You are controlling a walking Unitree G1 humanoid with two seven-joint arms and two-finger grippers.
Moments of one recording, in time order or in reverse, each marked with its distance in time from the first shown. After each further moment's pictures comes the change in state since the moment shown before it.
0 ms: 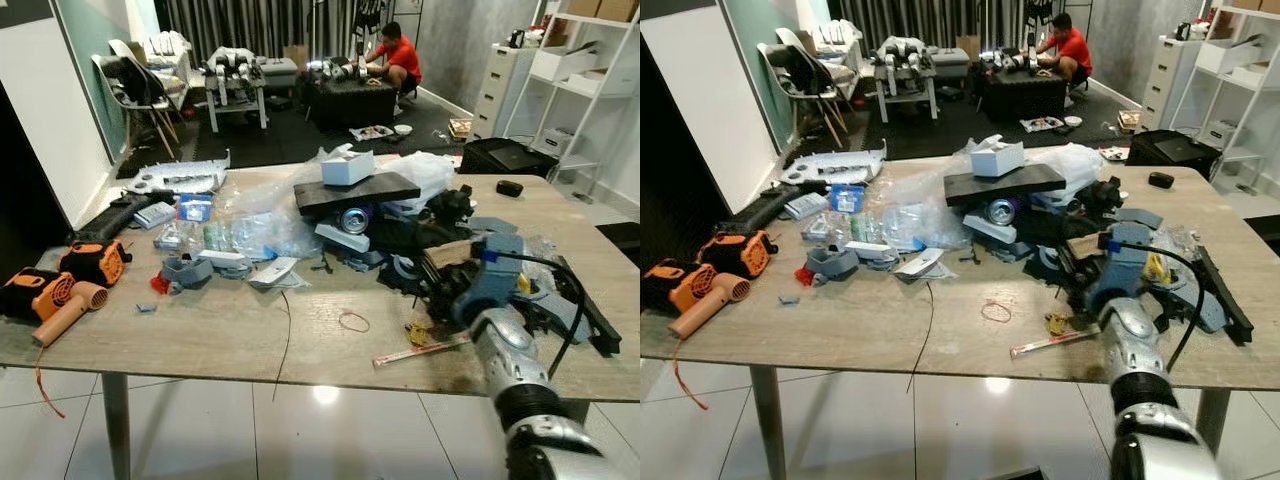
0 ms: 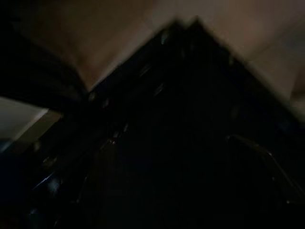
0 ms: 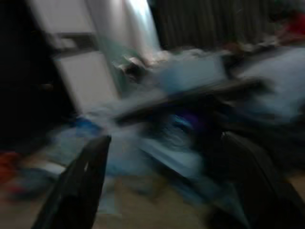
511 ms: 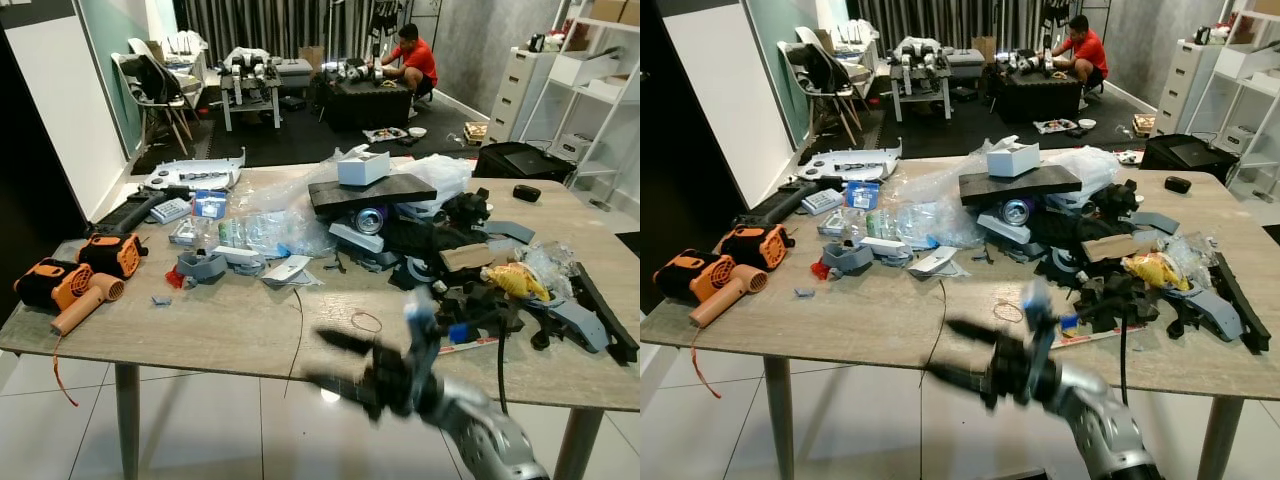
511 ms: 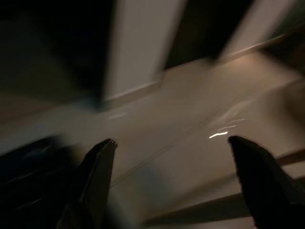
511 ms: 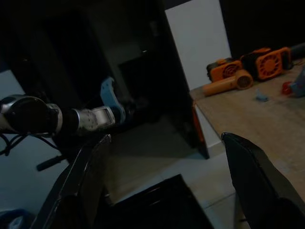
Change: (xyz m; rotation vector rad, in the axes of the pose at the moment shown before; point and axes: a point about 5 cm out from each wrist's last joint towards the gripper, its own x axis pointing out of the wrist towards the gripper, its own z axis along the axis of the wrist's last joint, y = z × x) left arm -0.012 -0.065 0.132 -0.421 -0.501 -0.505; right arm -0.079 0.103 -0.054 0.320 0.352 0.933
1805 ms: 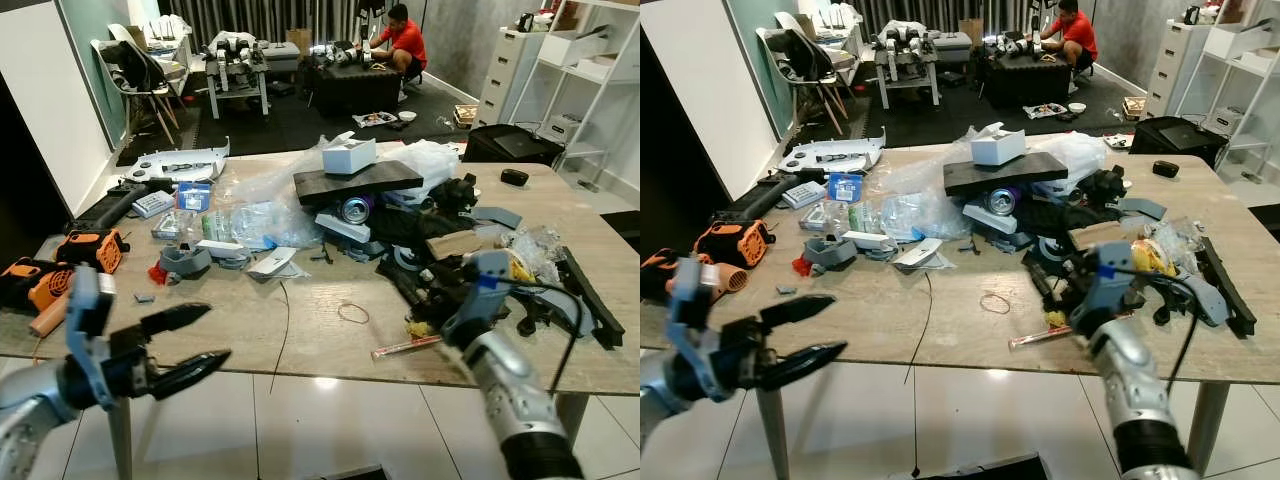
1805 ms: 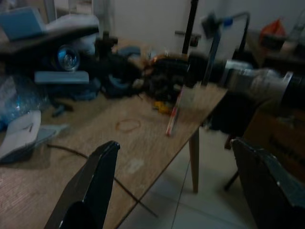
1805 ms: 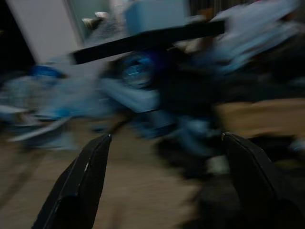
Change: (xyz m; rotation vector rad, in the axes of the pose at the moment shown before) left arm -0.122 -0.217 0.017 0.307 0.298 -1.943; right arm -0.081 -0.078 0.076 -0.424 -0.121 -1.115
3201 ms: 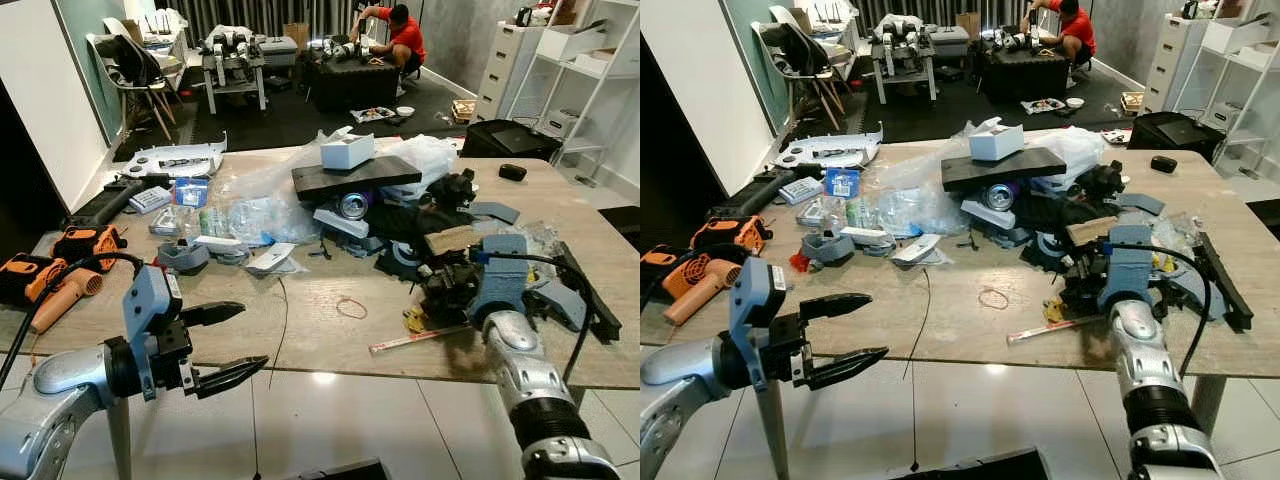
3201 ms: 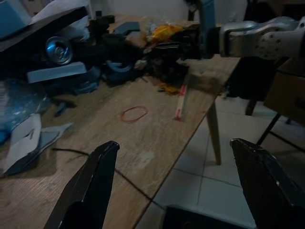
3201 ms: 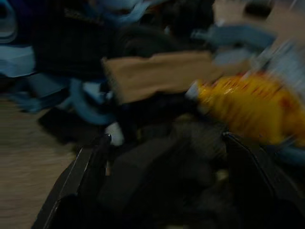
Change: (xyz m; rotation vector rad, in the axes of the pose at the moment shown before) left arm 0.031 0.000 0.004 0.164 0.127 0.014; right arm 0.015 -0.021 -0.015 -0.059 0.204 -0.352
